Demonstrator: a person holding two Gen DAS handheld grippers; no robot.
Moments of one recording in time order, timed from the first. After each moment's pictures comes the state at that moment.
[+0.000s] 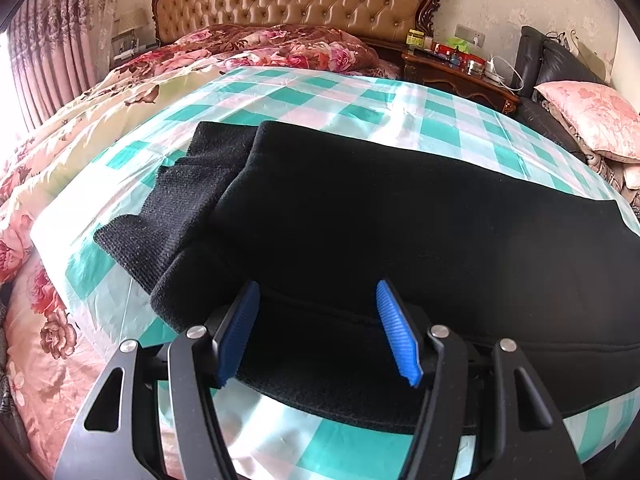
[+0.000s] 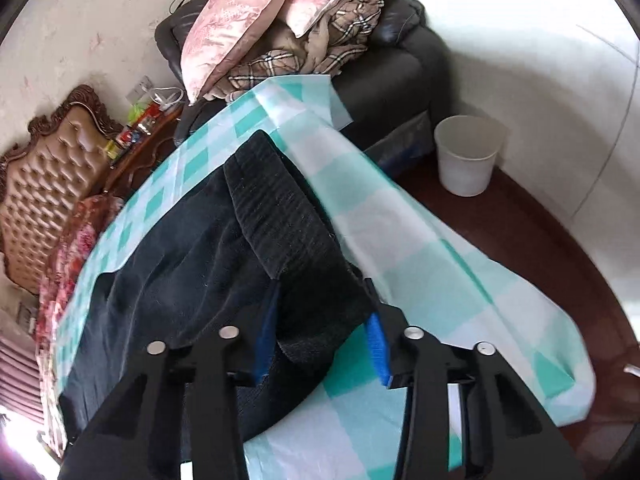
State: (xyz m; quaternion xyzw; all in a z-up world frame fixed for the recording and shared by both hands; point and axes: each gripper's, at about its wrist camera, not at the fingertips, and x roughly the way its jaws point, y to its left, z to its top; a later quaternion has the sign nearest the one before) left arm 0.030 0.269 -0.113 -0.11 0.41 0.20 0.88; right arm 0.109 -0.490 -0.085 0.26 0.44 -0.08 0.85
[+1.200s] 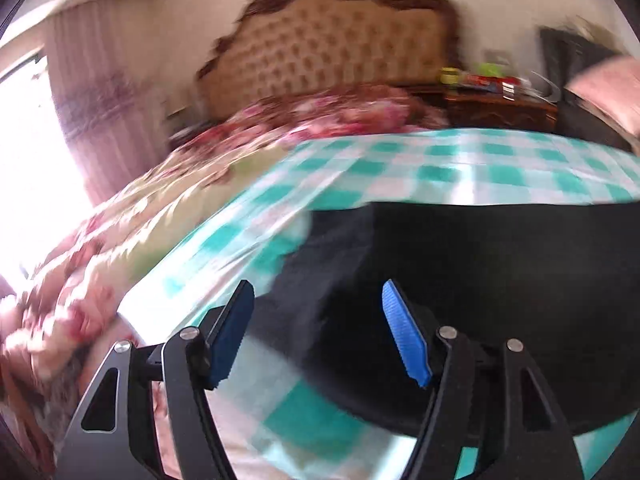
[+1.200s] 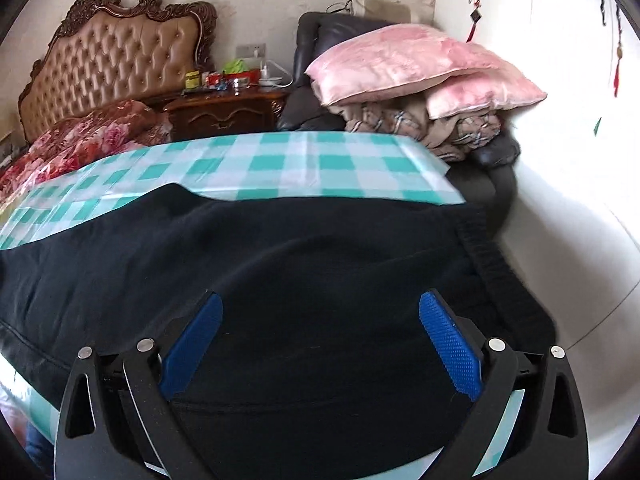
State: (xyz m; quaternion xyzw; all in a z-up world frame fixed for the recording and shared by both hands) left arm 0.013 0.276 -0.076 0.04 0.33 0.29 0.89; right arm 0.108 -0.292 -0.062 -0.01 0.36 -0.01 0.93
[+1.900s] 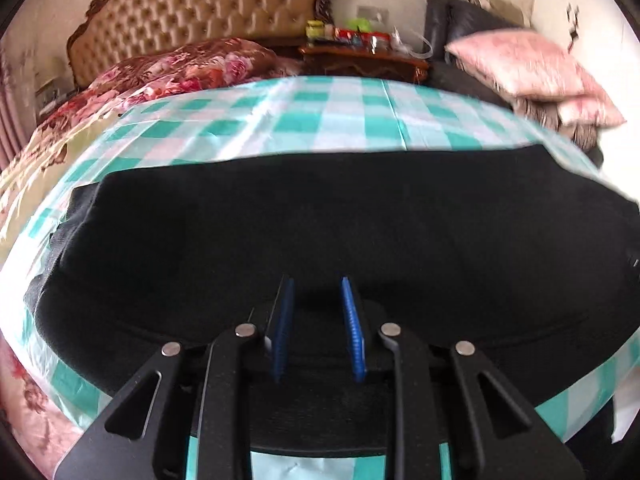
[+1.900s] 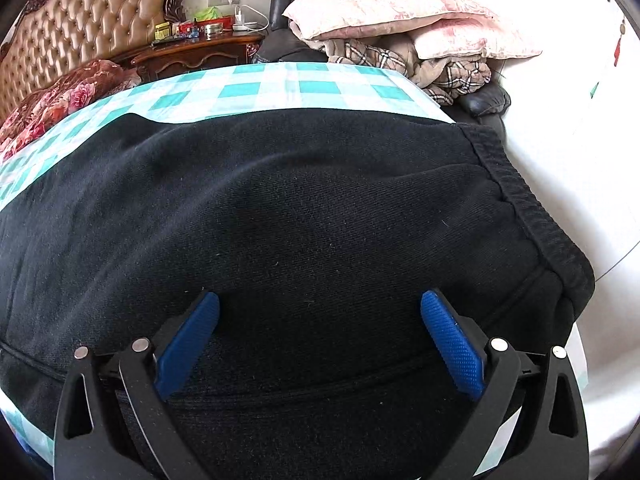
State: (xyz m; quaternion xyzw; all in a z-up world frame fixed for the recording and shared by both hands) left arm 0.074 0.165 -0.110 -0.03 0.42 0.07 0.90; right arm 0.121 -0.287 -0.117 -0.02 0.45 -0.06 0.89
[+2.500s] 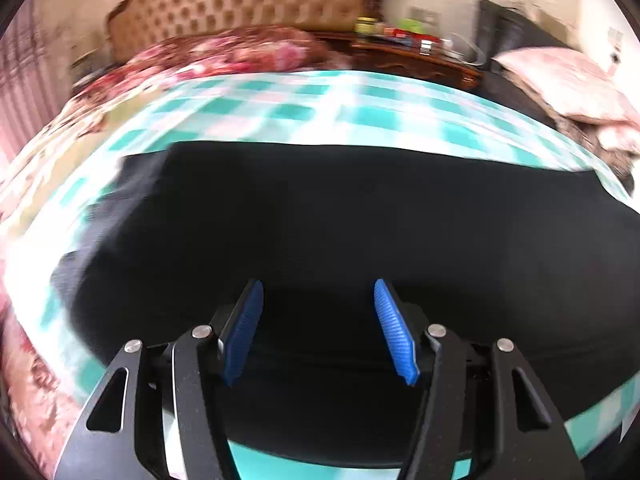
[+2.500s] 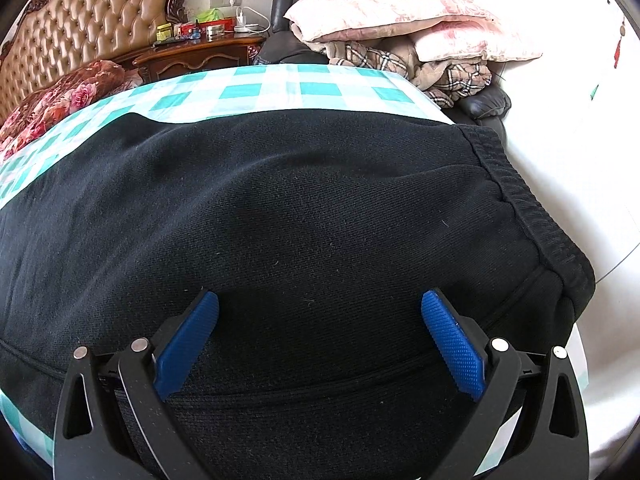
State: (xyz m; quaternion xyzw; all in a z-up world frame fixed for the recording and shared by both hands) left arm 0.068 0.237 -0.115 -0.07 0.42 0.16 0.89; right arm 0.122 -0.289 -0.117 -0.02 0.44 -0.06 0.89
